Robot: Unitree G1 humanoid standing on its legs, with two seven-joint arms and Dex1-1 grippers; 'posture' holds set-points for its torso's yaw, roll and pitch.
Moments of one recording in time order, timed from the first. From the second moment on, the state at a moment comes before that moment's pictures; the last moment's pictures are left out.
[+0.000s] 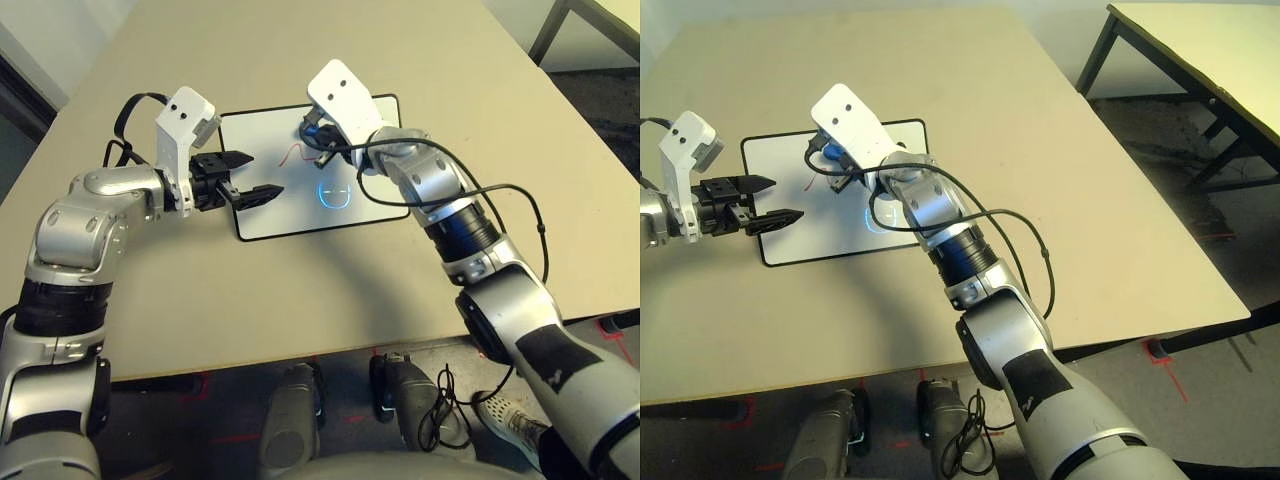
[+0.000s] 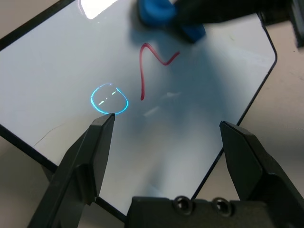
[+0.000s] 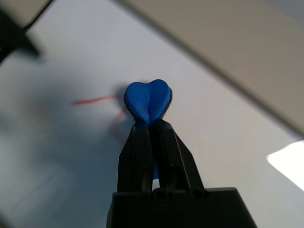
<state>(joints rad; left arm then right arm) -0.58 0.85 0.06 -0.12 -0.40 0.82 -0.86 -1.00 -0.03 0.35 0.25 -0.06 0.70 0.49</state>
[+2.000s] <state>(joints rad) -0.56 0.93 0.12 -0.03 -0.40 0.80 -0.84 -1.04 0.04 0.39 0.39 -0.08 0.64 0.50</state>
